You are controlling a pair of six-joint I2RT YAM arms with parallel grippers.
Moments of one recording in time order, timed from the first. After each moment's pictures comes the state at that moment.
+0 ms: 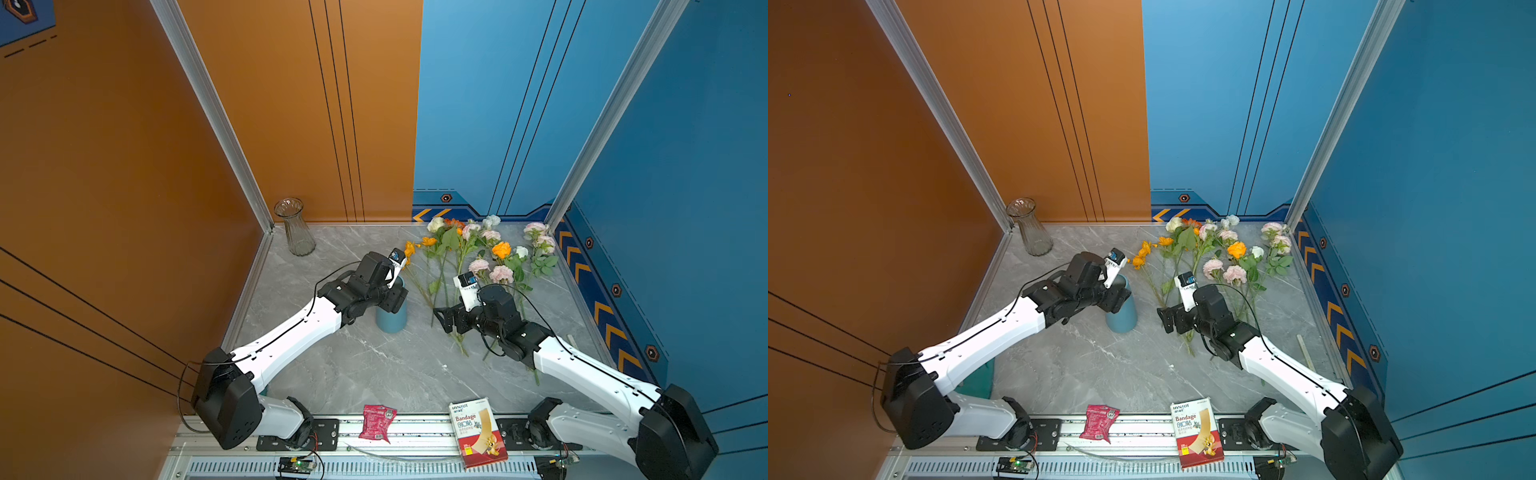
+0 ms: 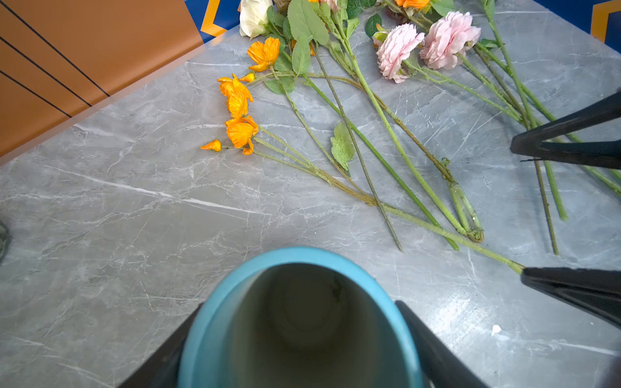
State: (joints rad) left arm -0.67 1.39 1.15 -0.50 -0.08 -0.02; right arm 0.60 1.12 0.64 -0.07 -0.07 0.21
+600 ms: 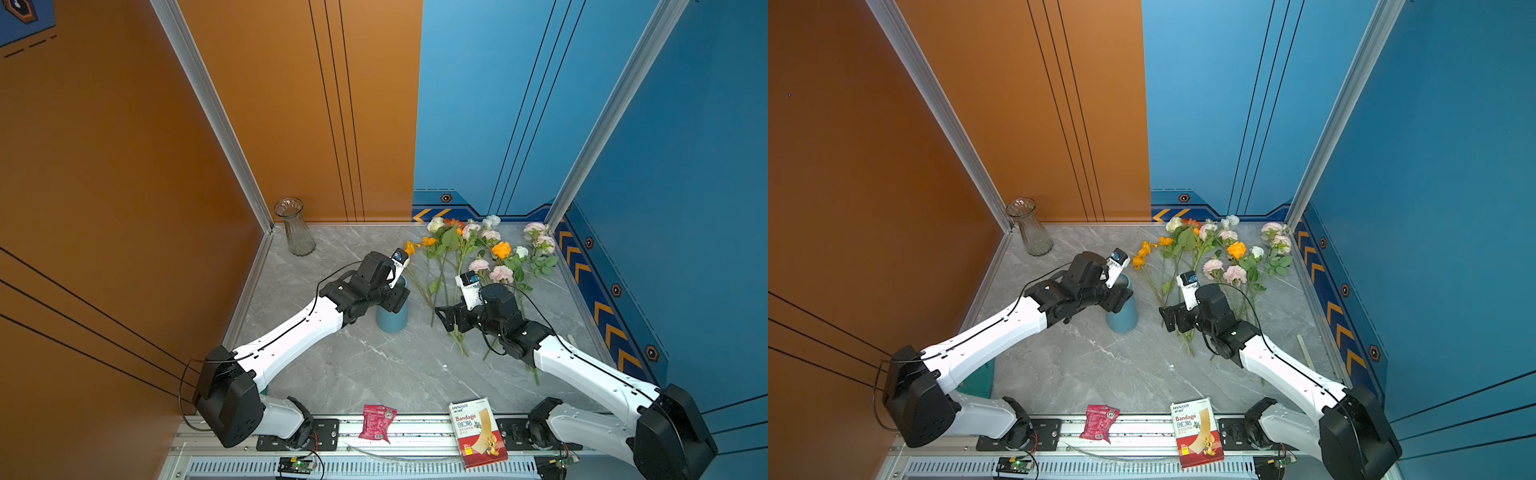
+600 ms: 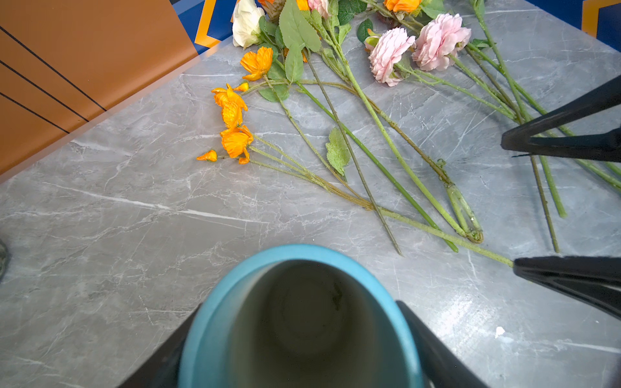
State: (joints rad) left arm -0.68 1.40 1.15 -0.48 -0.07 0.02; right arm 0.57 1.13 0.64 -0.07 -0.09 0.21
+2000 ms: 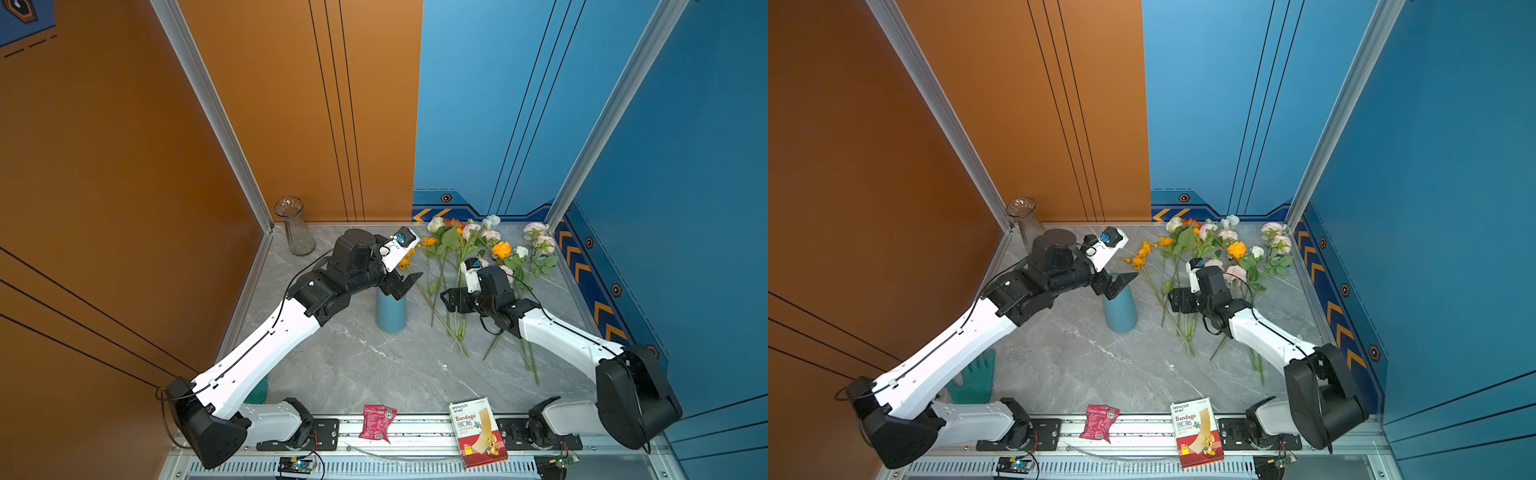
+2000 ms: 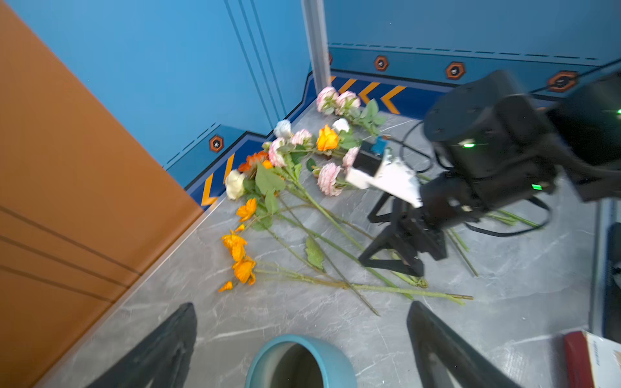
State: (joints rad) left arm -0.69 1.28 1.39 -0.51 0.17 0.32; right arm 0.41 1.43 0.84 -0.11 -0.15 0.34
